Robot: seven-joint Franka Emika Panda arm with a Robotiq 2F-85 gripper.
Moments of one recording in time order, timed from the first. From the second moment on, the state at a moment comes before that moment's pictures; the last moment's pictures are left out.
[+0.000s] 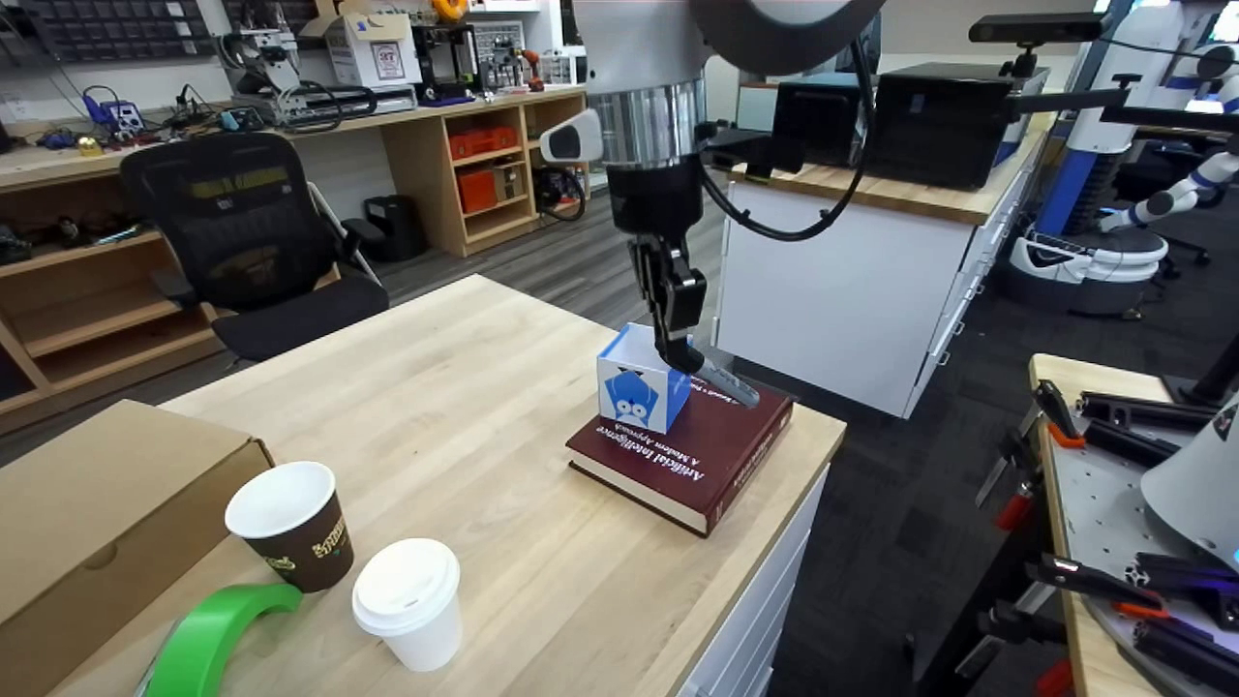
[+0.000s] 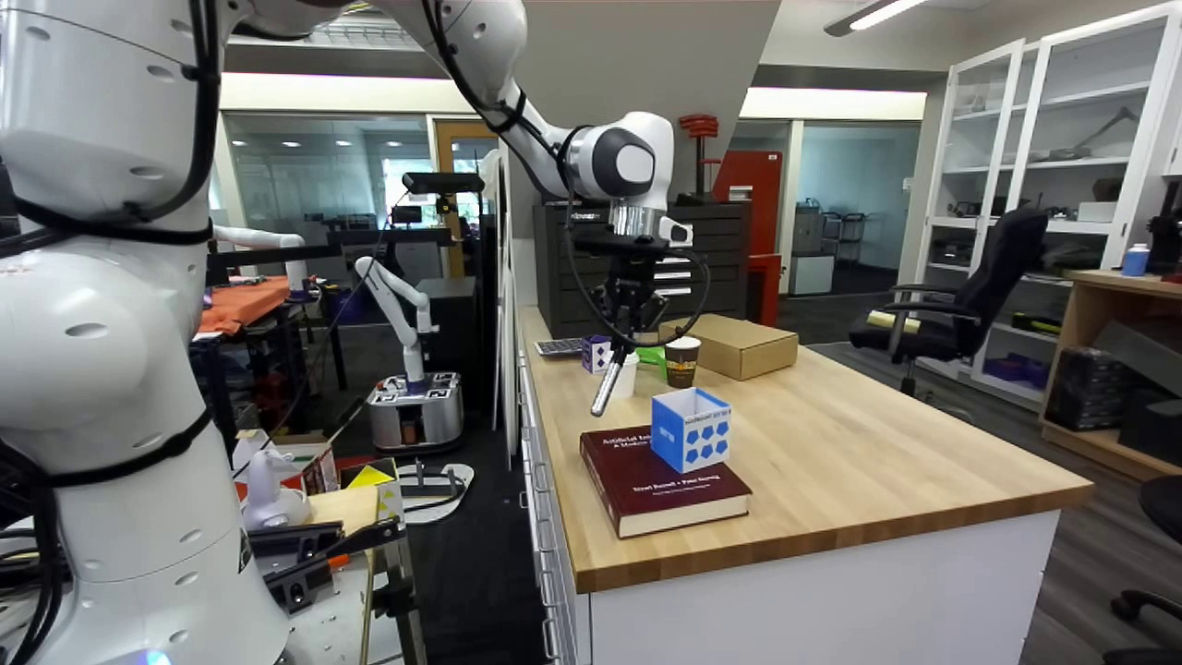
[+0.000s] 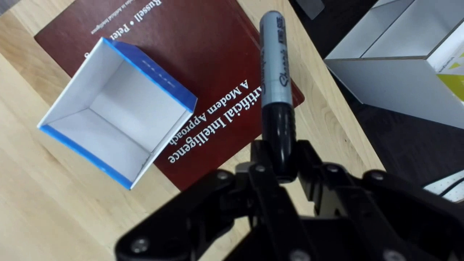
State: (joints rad) arm 0.18 0.28 0.20 -1.89 -0.02 2.06 -0.39
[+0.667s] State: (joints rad) arm 0.18 0.45 0.20 -1.81 -0.11 2.04 -0.39
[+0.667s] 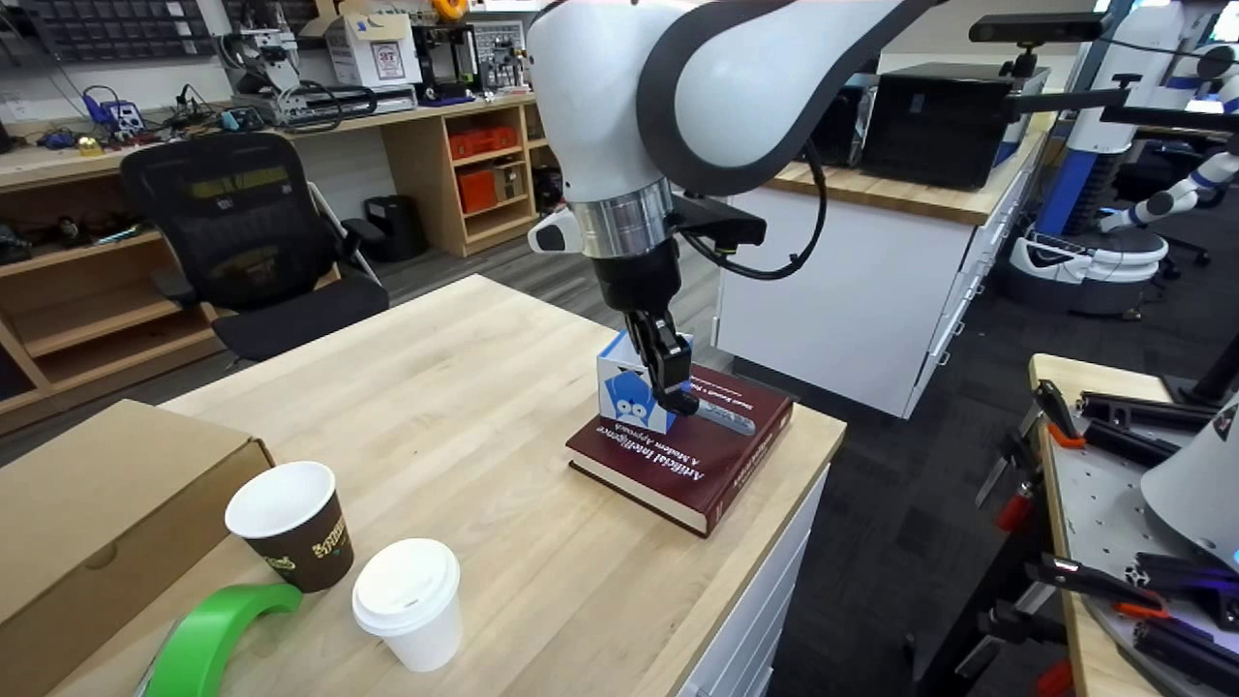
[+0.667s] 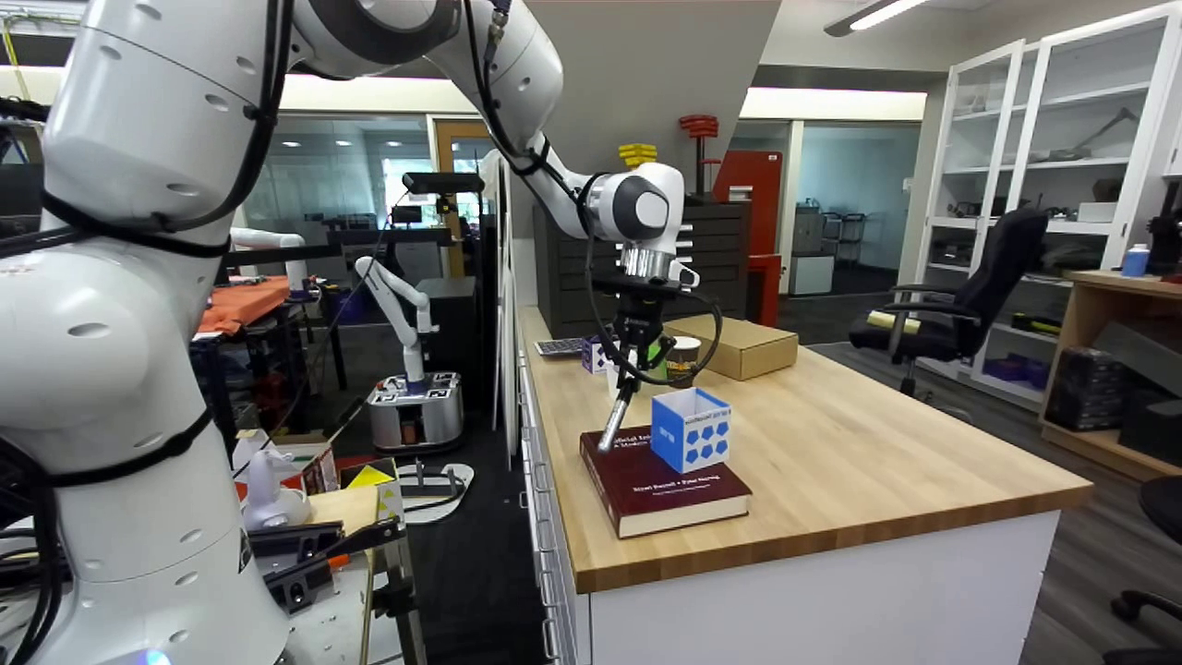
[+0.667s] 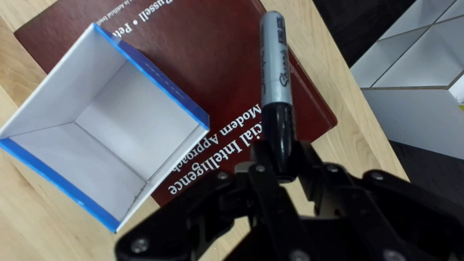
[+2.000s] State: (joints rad) arm 0.20 0.58 0.20 -1.70 -0.17 2.05 -0.37
